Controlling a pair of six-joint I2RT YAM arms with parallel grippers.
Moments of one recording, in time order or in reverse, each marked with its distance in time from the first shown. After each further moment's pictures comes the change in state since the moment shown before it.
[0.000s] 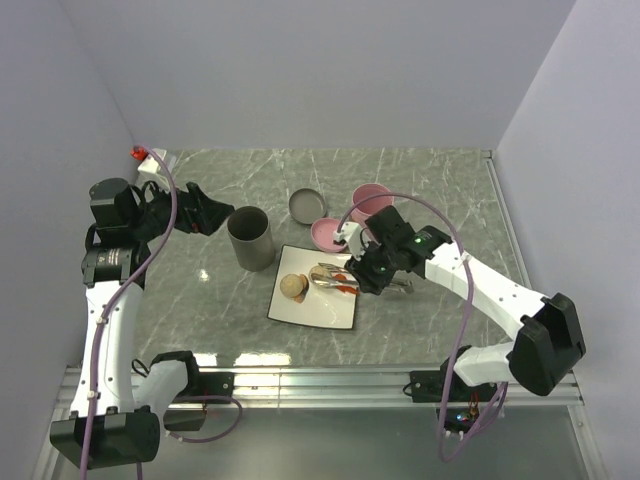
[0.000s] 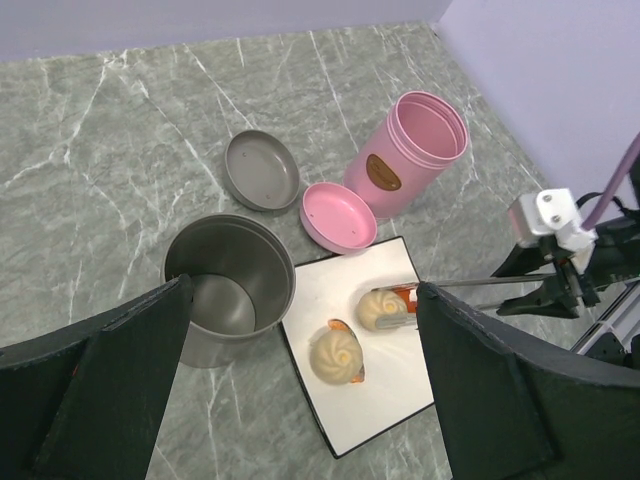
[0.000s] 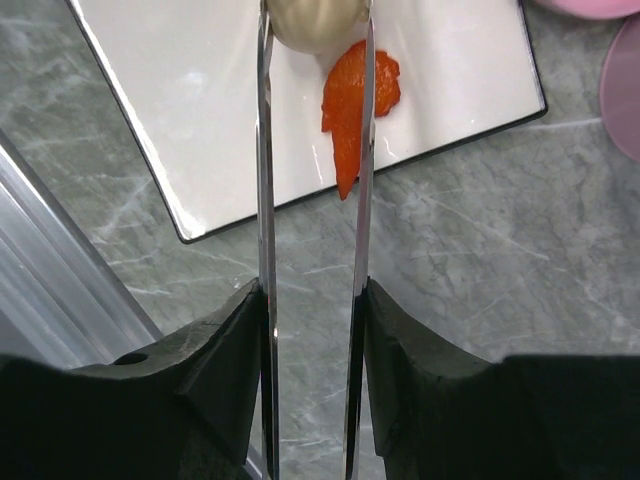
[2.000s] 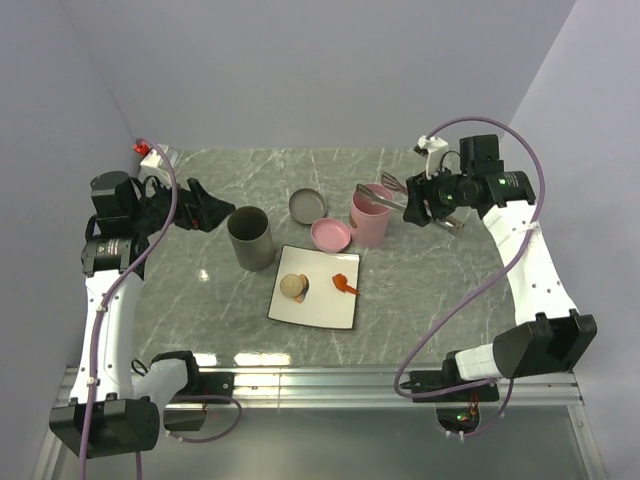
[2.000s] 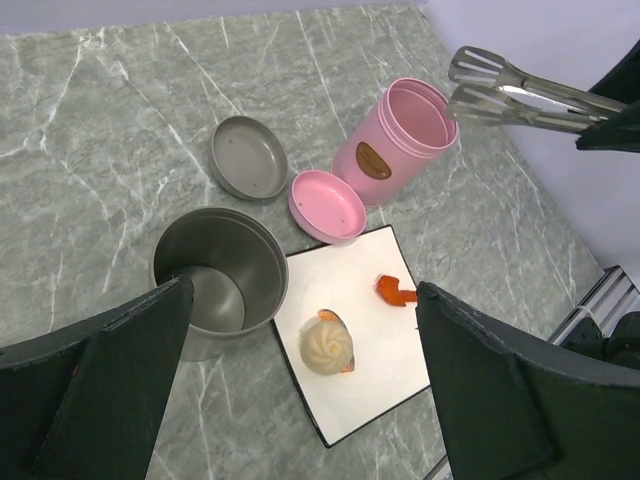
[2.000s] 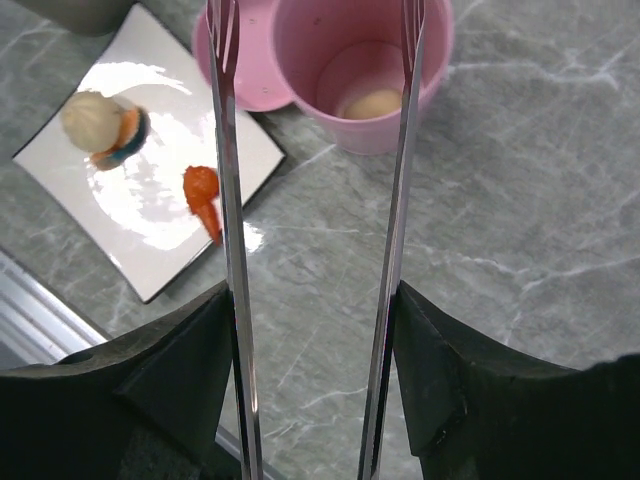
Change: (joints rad) left arm 0.010 0.056 0.040 -0.041 0.045 0.012; right arm -0.549 0.052 0.499 -0.240 -0.209 0.021
